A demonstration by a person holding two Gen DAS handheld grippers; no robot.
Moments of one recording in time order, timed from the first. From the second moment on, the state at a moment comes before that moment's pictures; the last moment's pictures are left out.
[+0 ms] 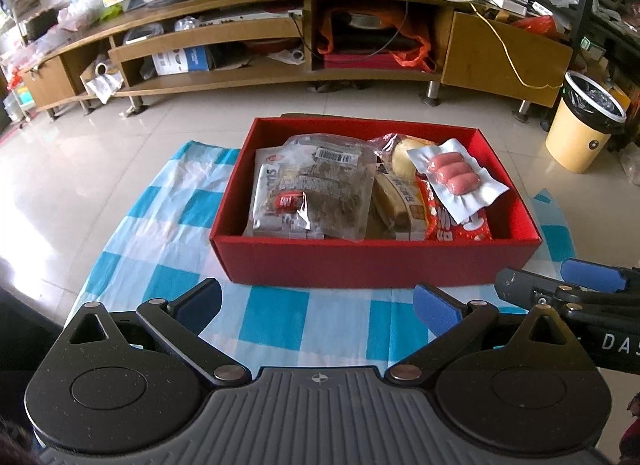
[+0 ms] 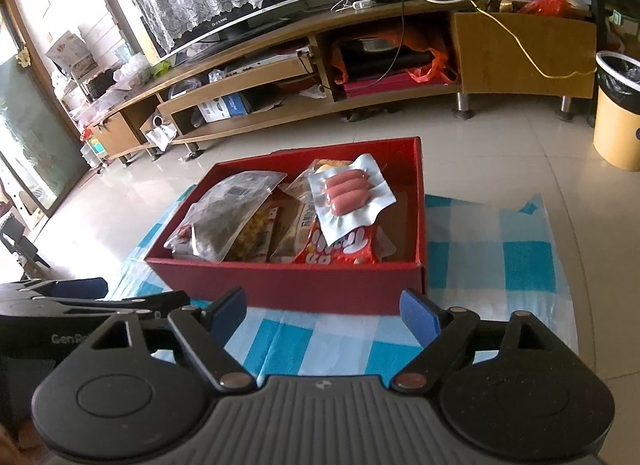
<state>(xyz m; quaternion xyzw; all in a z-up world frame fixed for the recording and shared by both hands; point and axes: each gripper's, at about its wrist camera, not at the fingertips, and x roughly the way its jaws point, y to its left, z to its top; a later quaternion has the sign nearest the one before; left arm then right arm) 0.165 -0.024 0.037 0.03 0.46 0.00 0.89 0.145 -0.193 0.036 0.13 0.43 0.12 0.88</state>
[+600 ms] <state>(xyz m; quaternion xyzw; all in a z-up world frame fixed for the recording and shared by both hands) 0.121 -0.019 0.044 0.03 0.45 0.00 0.89 0.101 -0.188 0.045 0.14 0.42 0.13 0.89</state>
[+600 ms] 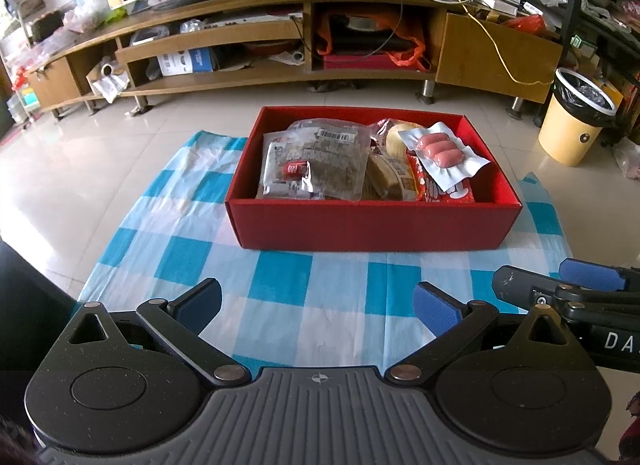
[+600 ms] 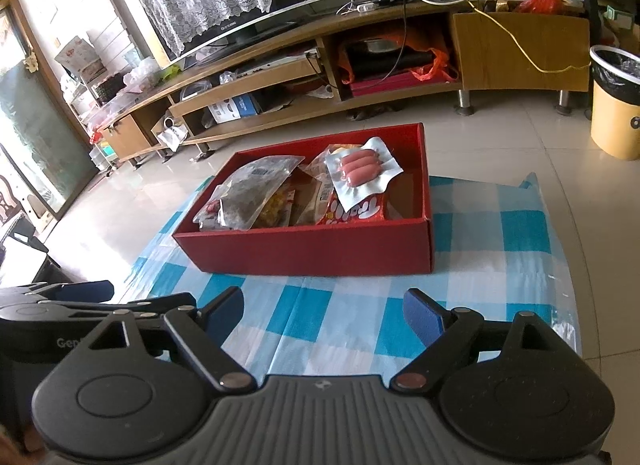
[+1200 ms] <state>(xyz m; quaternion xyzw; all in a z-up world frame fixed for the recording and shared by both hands) 0.097 -0.016 0.052 0.03 0.43 0.00 0.90 0.079 -0.187 0.050 0.15 0.42 0.13 0.89</state>
